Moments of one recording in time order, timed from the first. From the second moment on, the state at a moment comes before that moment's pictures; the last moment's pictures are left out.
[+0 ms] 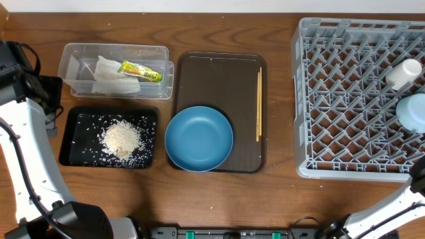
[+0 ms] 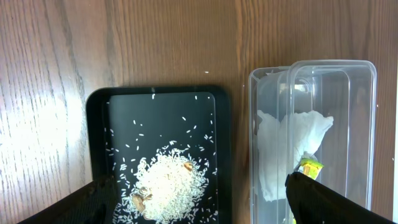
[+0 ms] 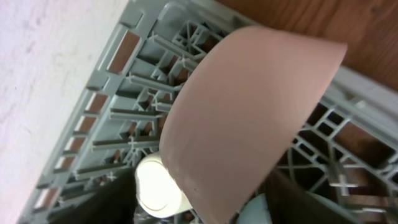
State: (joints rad) left arm 0.47 1.55 1.57 -1.18 -0.17 -1.04; right arm -0.78 2.12 1.92 -0.69 -0.37 0.44
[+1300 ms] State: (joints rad) left arm 0.47 1.55 1.57 -1.18 -0.17 -1.04; right arm -0.48 2.00 1.92 -0.74 -0.97 0.21
